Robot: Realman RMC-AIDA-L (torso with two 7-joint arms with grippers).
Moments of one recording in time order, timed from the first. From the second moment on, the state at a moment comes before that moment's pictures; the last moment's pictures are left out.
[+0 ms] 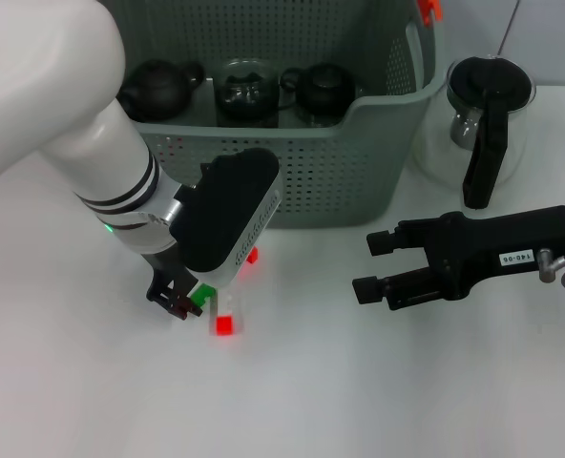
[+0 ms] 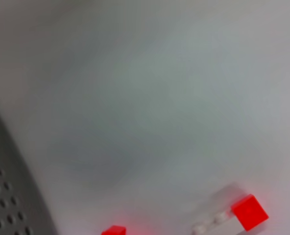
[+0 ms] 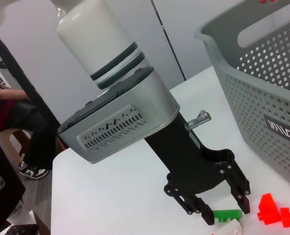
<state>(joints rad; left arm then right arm) -0.76 -2.17 1.44 1.03 2.80 1.39 -1.39 0.65 2.09 -0.84 -0.78 -2.10 -1.67 1.75</state>
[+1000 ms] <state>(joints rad) -0.78 -2.17 1.44 1.00 2.80 1.38 -1.40 0.64 2.09 -0.84 -0.78 -2.10 -1.67 1.75</state>
